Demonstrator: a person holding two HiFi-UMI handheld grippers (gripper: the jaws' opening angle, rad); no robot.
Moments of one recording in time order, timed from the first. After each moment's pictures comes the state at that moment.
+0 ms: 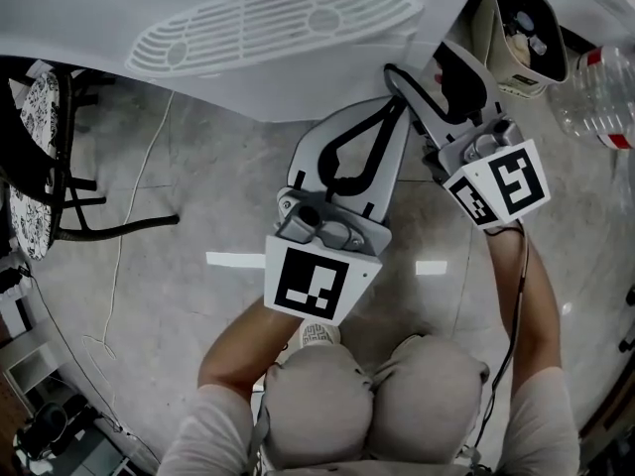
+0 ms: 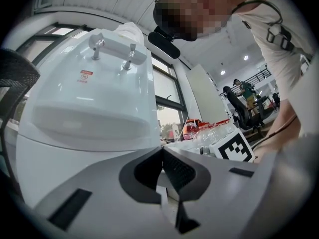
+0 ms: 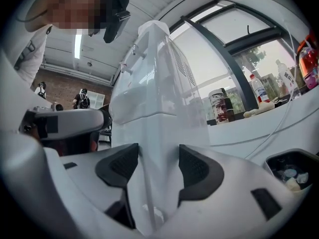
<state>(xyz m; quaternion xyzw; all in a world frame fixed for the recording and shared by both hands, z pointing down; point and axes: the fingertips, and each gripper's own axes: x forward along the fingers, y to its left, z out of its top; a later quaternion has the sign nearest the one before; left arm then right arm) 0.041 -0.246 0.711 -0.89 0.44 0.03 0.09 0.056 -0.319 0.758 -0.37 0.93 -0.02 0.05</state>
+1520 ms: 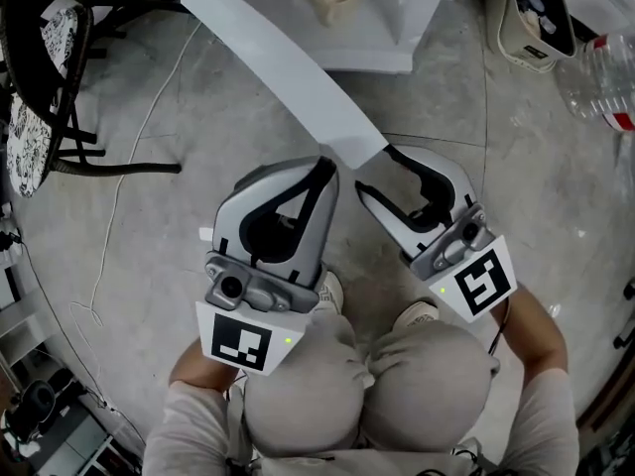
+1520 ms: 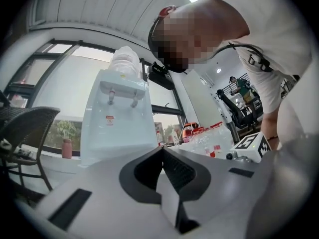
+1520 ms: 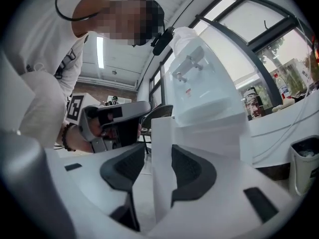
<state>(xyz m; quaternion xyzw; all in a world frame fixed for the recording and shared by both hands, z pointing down) -0.048 -0.094 0.673 -0.88 0.45 0.03 0.14 -0.019 -0.099 0.757 -0.24 0.97 -0.01 0.05</state>
